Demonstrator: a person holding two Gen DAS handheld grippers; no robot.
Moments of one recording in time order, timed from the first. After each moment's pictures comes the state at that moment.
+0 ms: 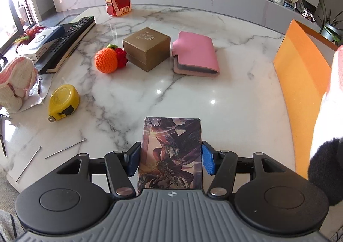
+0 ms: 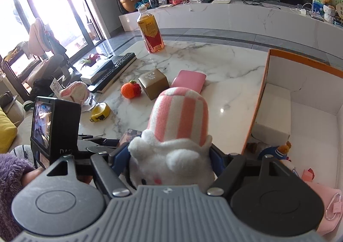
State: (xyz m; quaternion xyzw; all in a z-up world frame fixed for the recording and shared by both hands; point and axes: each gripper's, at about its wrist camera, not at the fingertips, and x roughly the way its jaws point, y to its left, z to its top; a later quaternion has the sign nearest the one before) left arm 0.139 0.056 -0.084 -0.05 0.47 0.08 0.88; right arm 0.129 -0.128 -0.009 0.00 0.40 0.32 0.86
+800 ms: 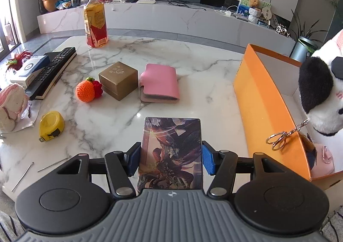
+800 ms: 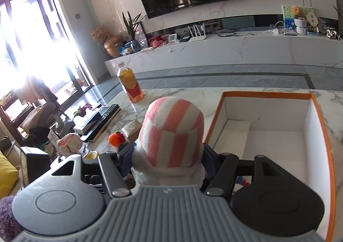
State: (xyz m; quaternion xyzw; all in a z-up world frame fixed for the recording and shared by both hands) left arm 0.119 0.030 -0.044 -0.06 0.41 0.02 0.91; right arm 0.125 -0.210 0.042 0.08 0.31 0.25 0.91
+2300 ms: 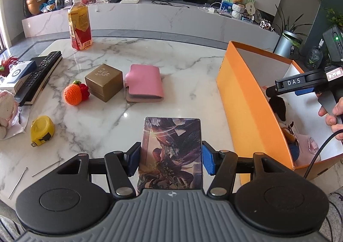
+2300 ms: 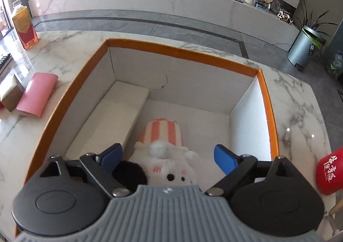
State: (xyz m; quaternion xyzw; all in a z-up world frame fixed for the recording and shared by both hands) left arm 0.113 0.025 -0.036 -0.05 0.41 -0.03 0.91; right arm 0.251 -0.216 -0.038 -0.07 0.46 0.07 0.88
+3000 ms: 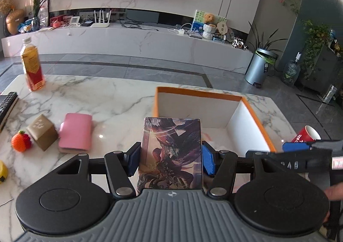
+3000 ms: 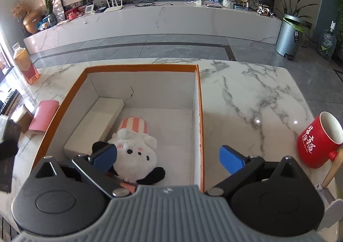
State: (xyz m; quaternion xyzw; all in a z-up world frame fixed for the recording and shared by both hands) left arm 0.173 -0.093 0.017 -0.07 0.36 -0.08 0.93; right arm 0.196 -0.306 -0.006 -0.01 0.41 0.07 0.91
